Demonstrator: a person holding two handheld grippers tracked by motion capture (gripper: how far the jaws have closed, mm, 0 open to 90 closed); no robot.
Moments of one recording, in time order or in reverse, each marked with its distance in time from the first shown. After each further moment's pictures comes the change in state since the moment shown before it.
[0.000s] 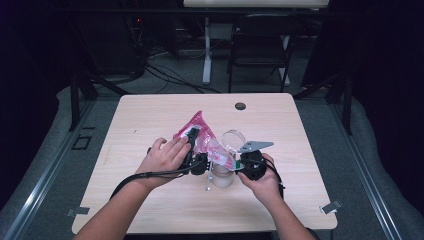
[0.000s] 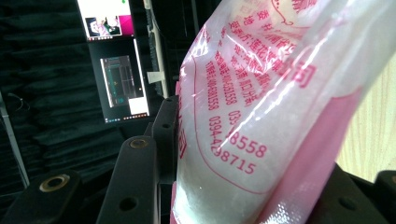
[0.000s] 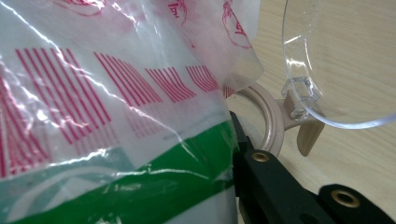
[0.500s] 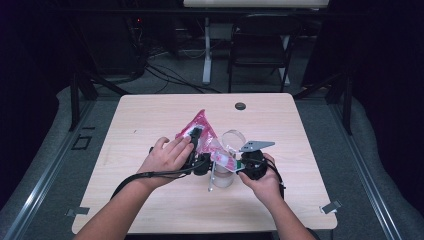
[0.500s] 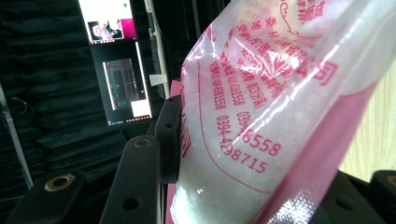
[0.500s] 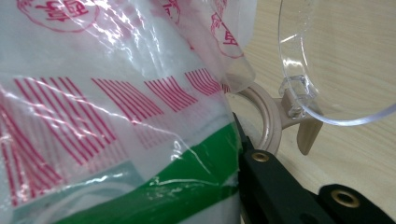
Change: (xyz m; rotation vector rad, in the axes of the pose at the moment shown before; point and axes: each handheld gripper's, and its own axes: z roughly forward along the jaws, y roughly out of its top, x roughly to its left) left arm 0.006 0.007 -0.004 -0.003 0.007 0.020; right arm -0.003 -0.001 -0.001 -0.003 0.010 0.016
